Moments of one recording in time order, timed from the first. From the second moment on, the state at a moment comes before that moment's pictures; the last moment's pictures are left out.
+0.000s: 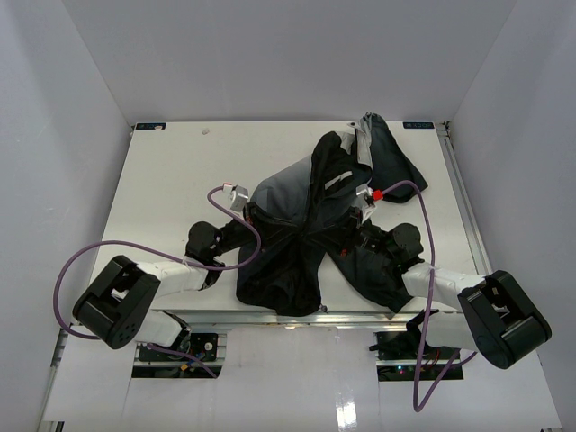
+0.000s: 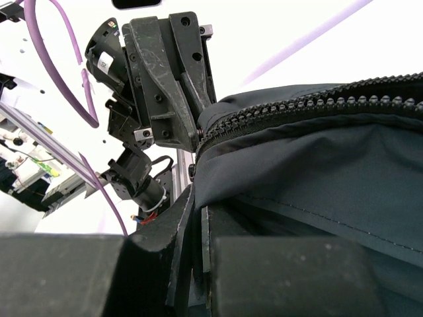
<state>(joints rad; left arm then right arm) -0.59 1.38 0.40 1.36 0.67 -0.69 0.55 1.24 0.32 1.23 -0.75 0.76</state>
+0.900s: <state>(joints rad) -0.60 1.38 0.38 1.36 0.67 -0.63 0.56 1.21 0.36 1.12 -0.68 0.73</state>
